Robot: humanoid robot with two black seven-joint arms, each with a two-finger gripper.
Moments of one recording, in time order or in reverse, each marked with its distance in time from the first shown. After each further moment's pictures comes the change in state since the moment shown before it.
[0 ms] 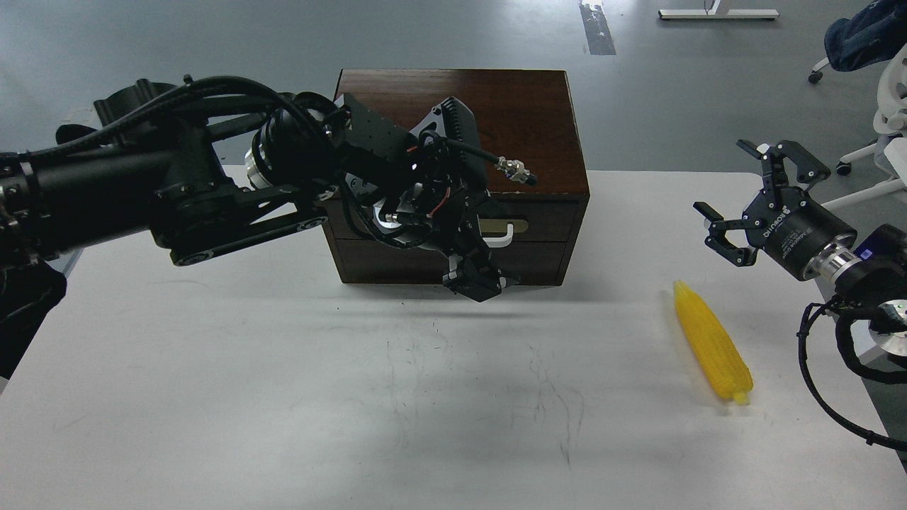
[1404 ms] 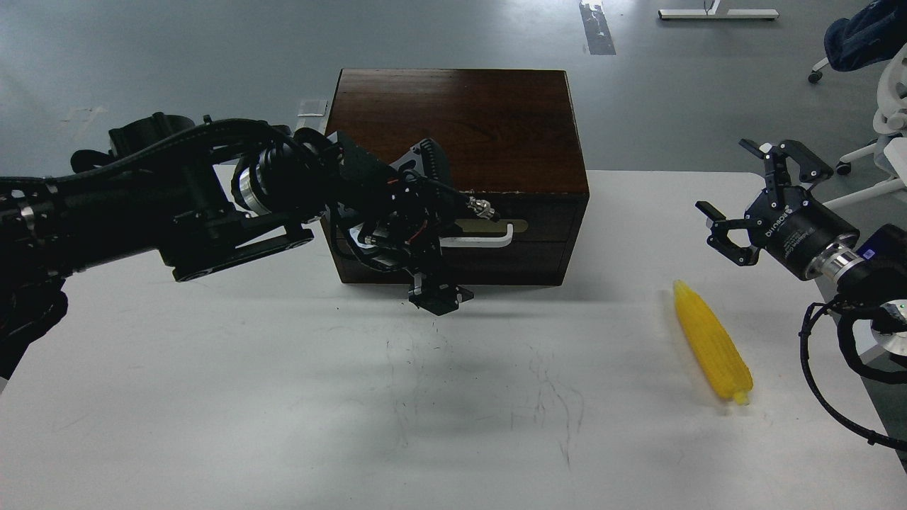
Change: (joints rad) left arm 0.062 -0.005 0.089 0.088 0.073 0.000 0.000; right arm -0.001 -0.003 0.002 -0.002 0.000 0.000 0.000
